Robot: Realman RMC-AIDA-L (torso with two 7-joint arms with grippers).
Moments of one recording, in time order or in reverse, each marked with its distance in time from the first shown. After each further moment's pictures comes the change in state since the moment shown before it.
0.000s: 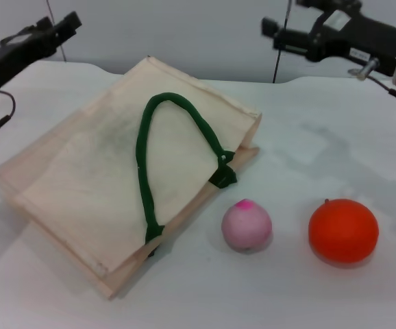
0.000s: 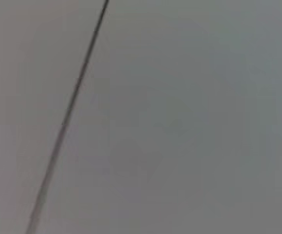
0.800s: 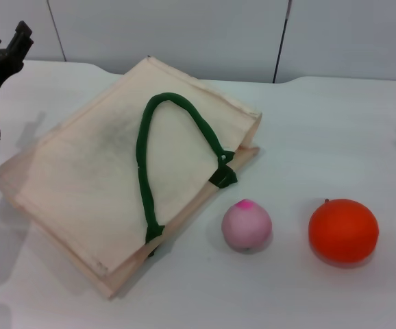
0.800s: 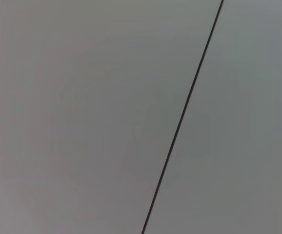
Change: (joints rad) left arm 0.048 -0.068 0.000 -0.178 -0.499 0.006 0.465; right arm 0.044 0.008 0.004 0.684 1.075 -0.308 -0.806
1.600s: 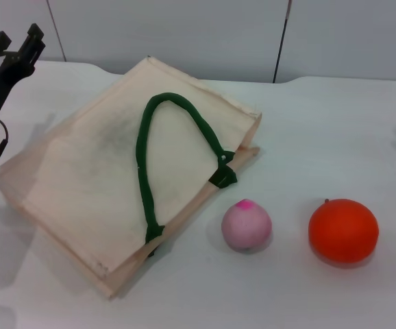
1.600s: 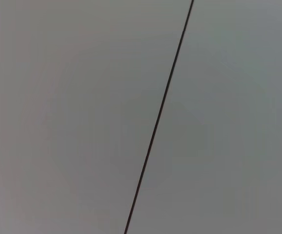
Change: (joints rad) left arm -0.006 -0.002 0.010 -0.032 0.000 -0.035 0.072; right arm 0.003 -0.005 -0.013 0.009 -0.004 -0.003 0.026
